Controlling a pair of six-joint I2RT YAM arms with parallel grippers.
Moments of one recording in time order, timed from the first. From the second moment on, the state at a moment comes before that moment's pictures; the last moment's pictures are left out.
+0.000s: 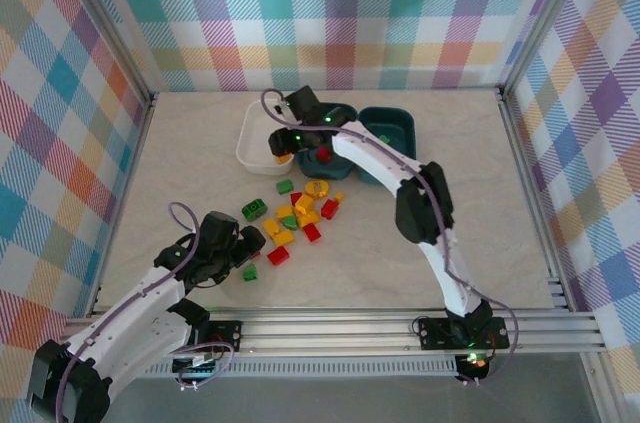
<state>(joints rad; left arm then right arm) -0.47 0.78 0.43 -0.67 -0.02 -1.11 0.74 2.22 2.06 -0.67 -0.13 0.28</state>
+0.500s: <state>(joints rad) -0.12 0.73 0.49 -0.73 -0.03 -1.06 1.20 1.83 1.24 -0.42 0.05 0.62</state>
